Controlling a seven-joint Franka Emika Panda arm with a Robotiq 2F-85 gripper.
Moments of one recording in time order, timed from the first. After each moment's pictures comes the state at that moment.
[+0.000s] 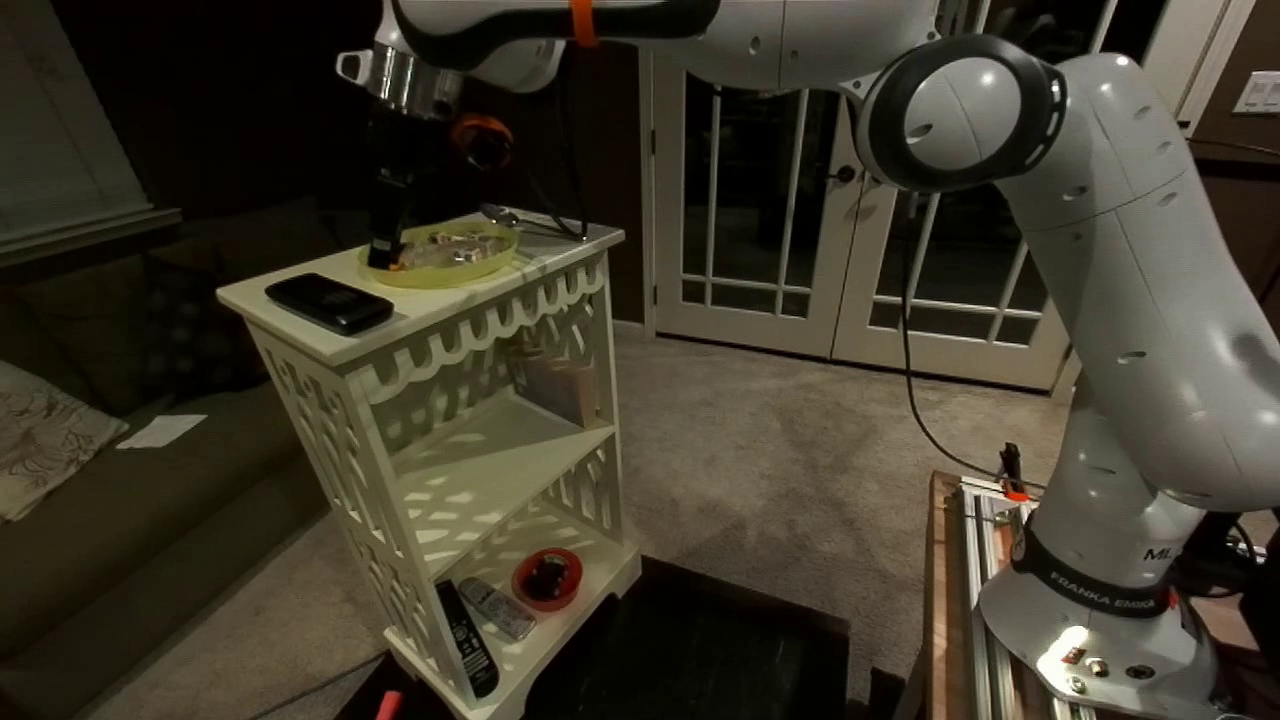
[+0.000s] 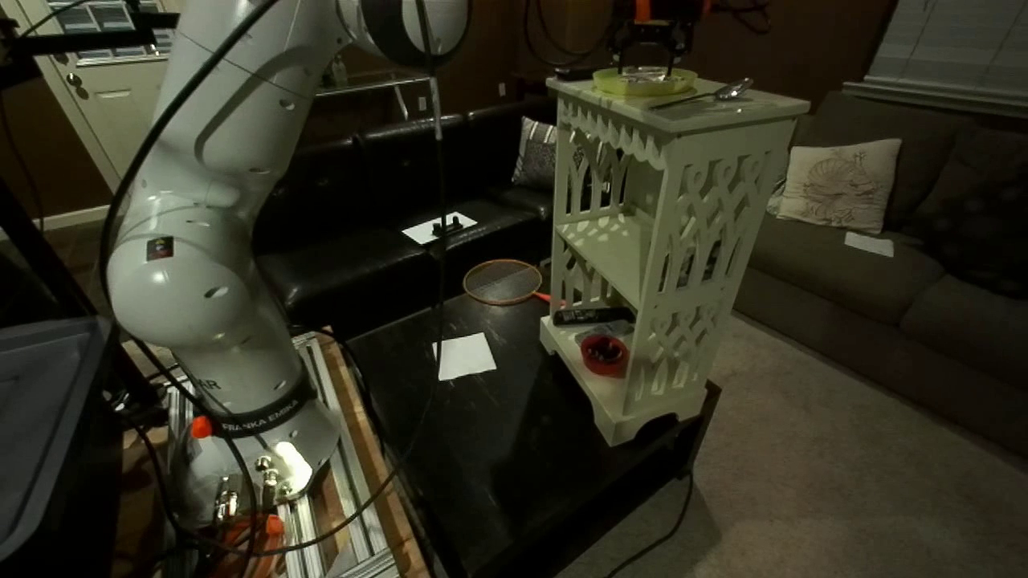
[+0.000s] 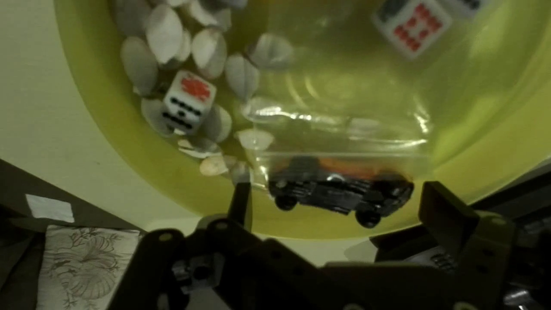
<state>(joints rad) -0.02 0.60 0.24 -0.98 0.07 1.92 -0.56</state>
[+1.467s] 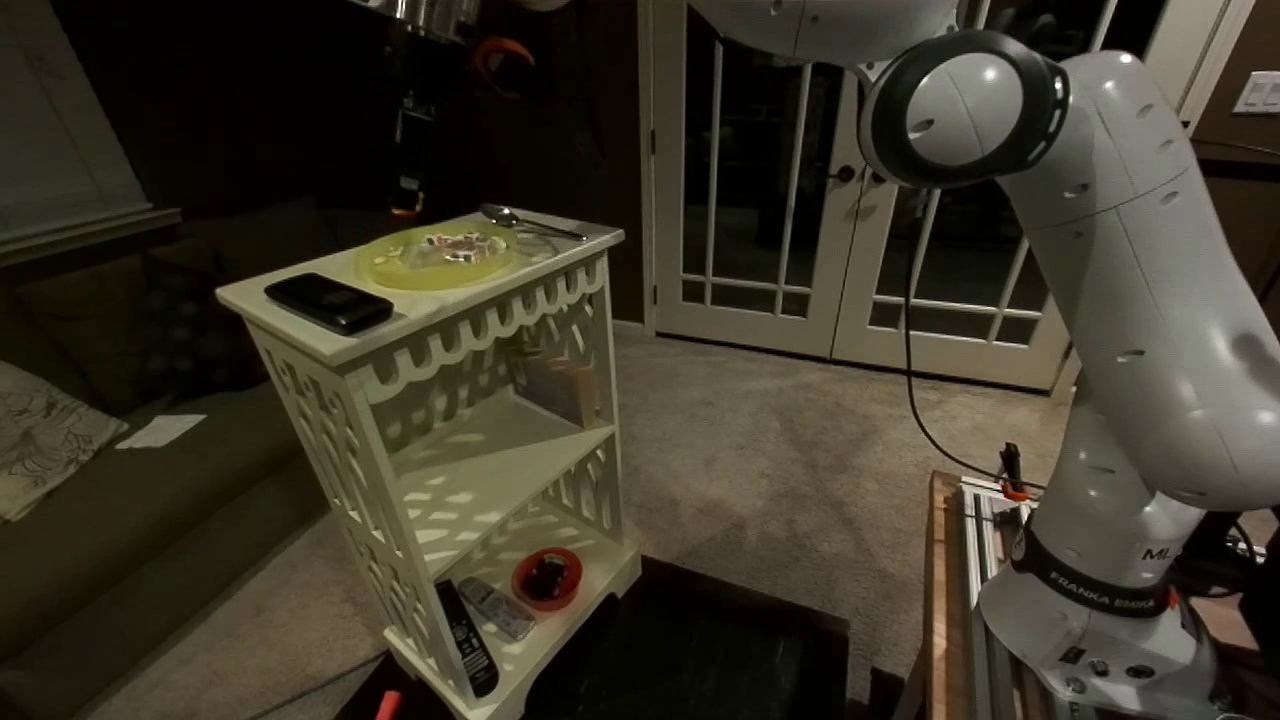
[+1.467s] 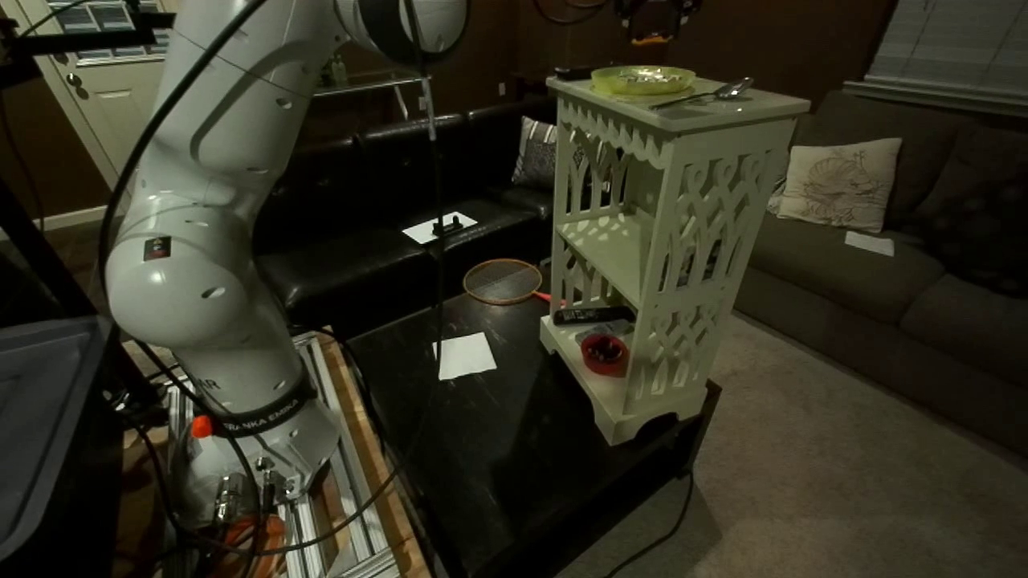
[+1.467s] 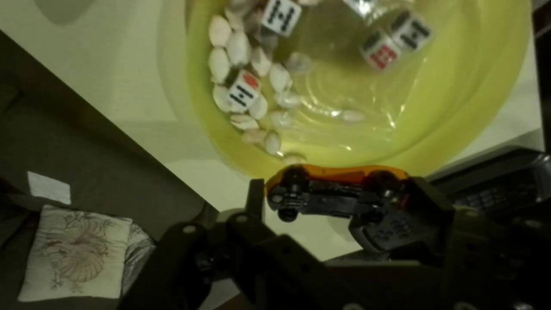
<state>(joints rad) -0.03 0.59 0.24 -0.80 0.03 1.72 -0.66</state>
